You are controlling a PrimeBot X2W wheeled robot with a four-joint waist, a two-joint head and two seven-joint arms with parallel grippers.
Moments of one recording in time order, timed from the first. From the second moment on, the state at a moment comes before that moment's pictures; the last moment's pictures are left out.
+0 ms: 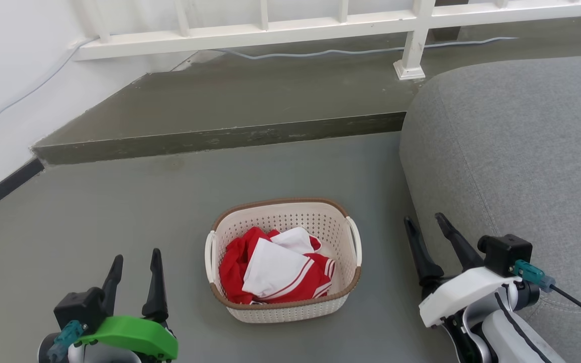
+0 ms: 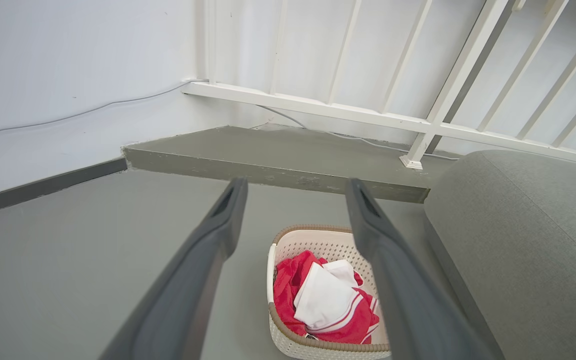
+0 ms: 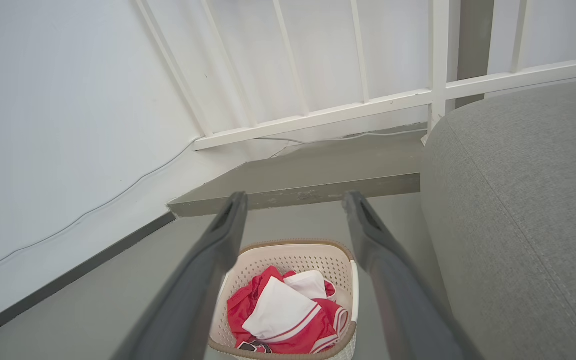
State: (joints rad) left arm 0.00 0.05 -0.16 0.24 -0.41 0.00 -0.25; right arm -0.09 -0.16 0.43 0.28 0.50 -0.04 -0.25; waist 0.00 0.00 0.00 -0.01
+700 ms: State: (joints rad) left arm 0.01 0.05 -0.14 0.22 -0.41 -0.02 -0.25; right arm -0.07 -0.13 0.39 0.28 0.46 -0.02 -0.25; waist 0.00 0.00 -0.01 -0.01
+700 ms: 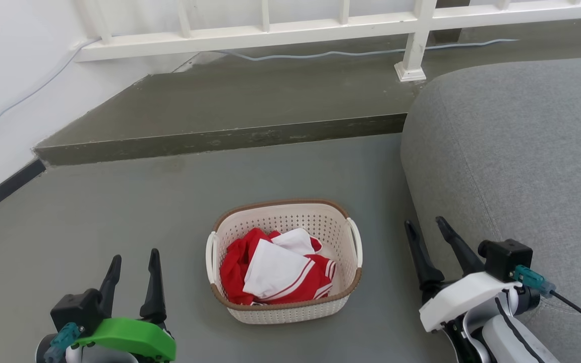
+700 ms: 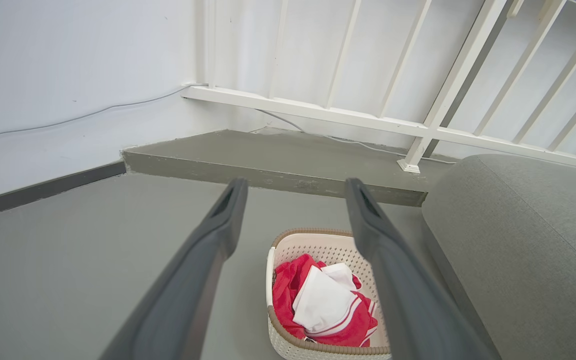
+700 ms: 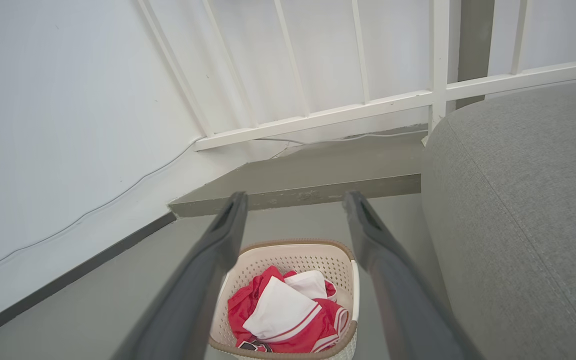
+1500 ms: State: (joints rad) left arm 0.03 0.04 -0.16 0.27 -0.40 -0.03 -0.25; right arm -0.03 -0.11 0.37 0.31 0.43 0.00 -0.25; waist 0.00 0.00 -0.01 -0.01
